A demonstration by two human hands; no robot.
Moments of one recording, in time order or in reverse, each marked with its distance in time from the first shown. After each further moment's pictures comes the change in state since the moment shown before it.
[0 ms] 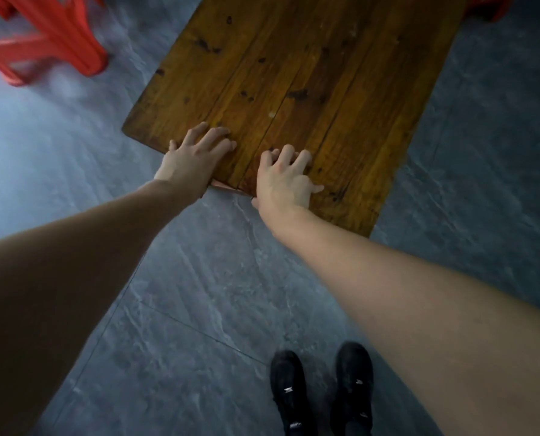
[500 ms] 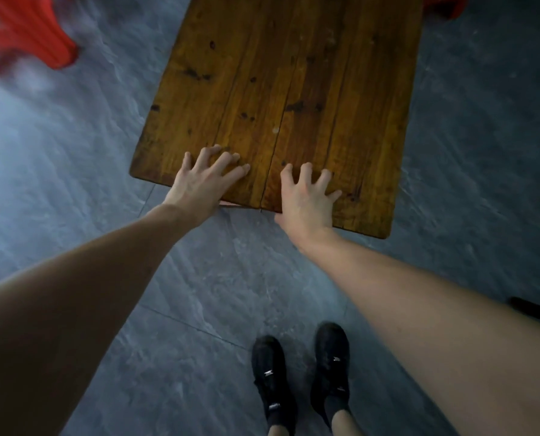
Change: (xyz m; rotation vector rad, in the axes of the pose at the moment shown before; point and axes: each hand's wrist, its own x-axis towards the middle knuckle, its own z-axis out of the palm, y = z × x) left_hand -0.033 0.072 0.027 0.151 0.147 0.167; right_hand -0.061 0.095 0.022 0.059 -0.018 -0.016
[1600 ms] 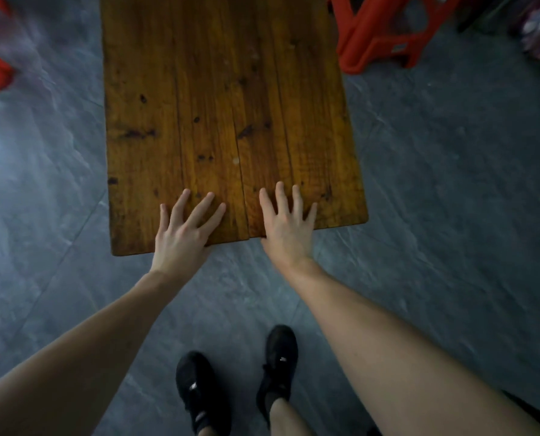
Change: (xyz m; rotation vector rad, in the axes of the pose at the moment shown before) left_hand 0.159 0.118 -0.038 -0.251 0.111 -0.267; right_hand 0.140 0.186 -0.034 -0.002 0.032 -0.168
